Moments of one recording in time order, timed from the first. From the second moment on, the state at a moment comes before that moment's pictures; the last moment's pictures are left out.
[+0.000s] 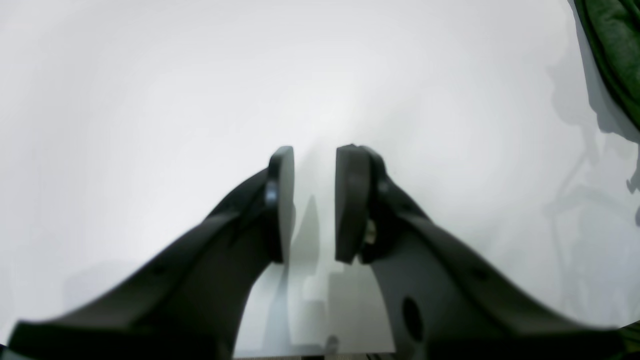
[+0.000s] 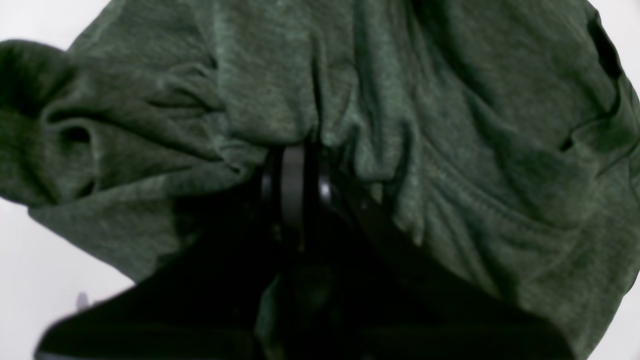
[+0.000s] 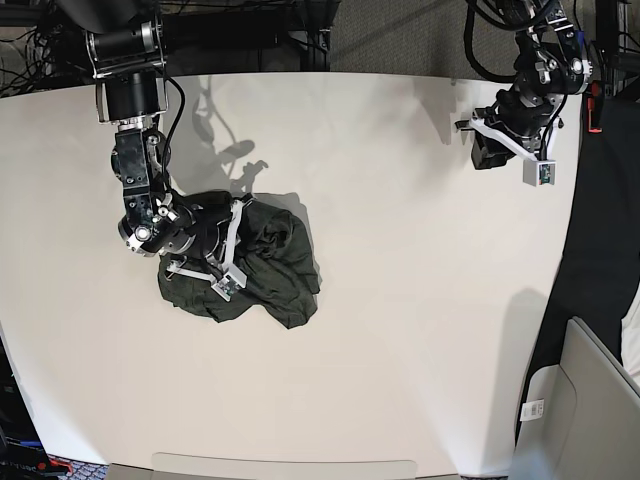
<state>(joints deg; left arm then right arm) 21.3 -4.5 -26.5 112.6 -28.7 -16.1 55.7 15.6 10.9 -8.0 76.8 8.9 37.0 -50.1</state>
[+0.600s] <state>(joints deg) 21.3 -4.6 -26.5 112.6 -28.7 -16.3 55.8 -0.3 15.7 3.5 101.6 22.5 38.9 -53.9</state>
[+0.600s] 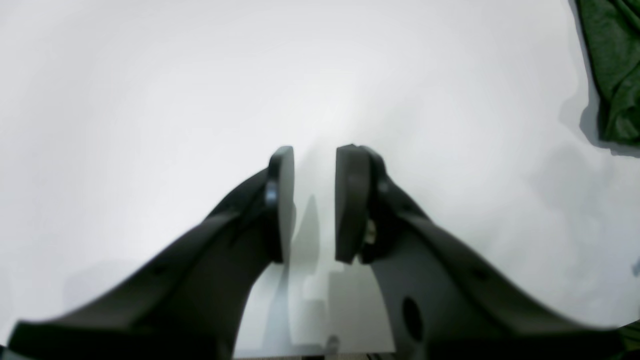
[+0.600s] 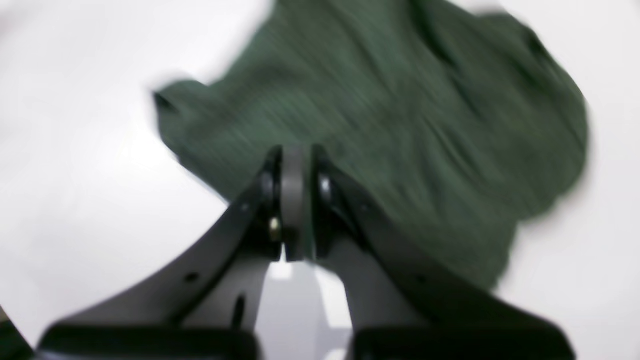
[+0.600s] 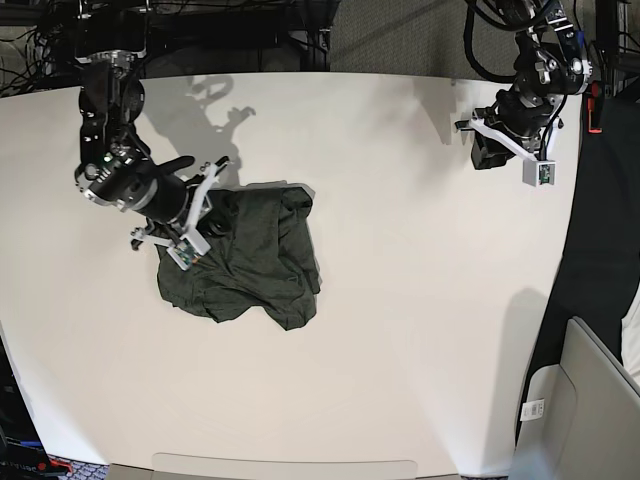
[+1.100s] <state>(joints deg) 21.1 -4.4 -26.2 112.6 -28.7 -16.2 55.7 -2.5 19.8 11.1 100.3 23.7 38.9 -53.5</state>
